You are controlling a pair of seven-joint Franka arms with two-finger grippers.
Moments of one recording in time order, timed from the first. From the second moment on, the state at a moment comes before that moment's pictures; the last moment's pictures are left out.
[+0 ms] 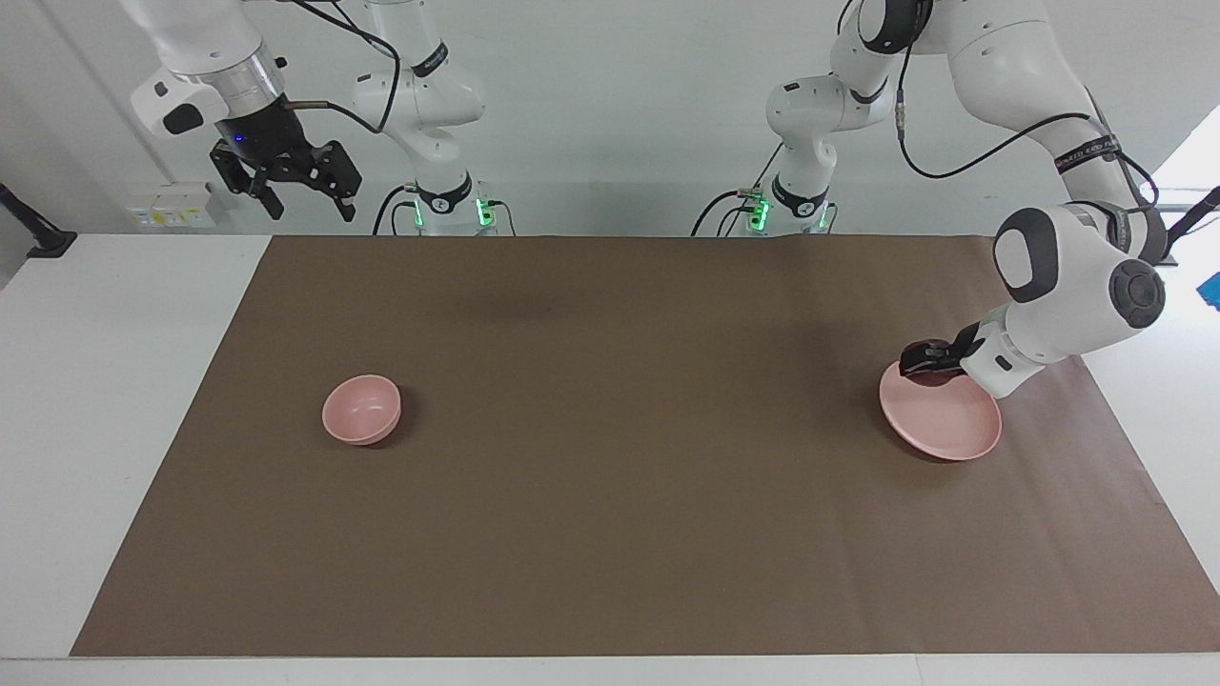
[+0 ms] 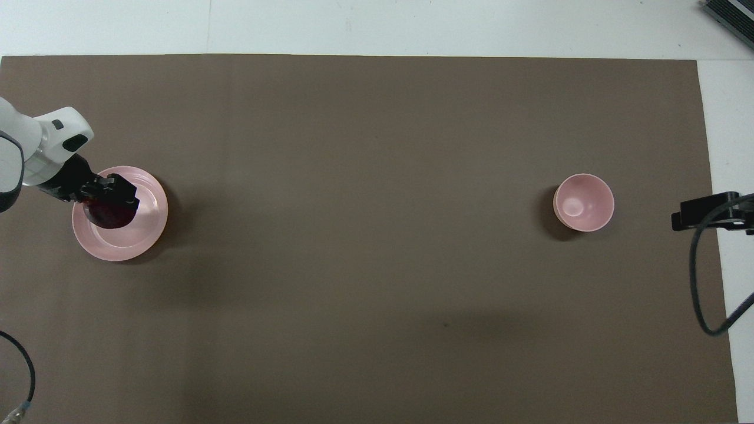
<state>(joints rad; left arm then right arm) 0.12 0.35 -0.09 -1.63 -0.07 1.59 0.08 0.10 -0.09 -0.13 -1.59 0.07 1.49 0.12</state>
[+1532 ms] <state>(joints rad) -0.10 0.37 -0.28 -1.58 -1.29 1.72 -1.13 0.04 -0.01 -0.12 -1.71 0.82 1.64 0.31</state>
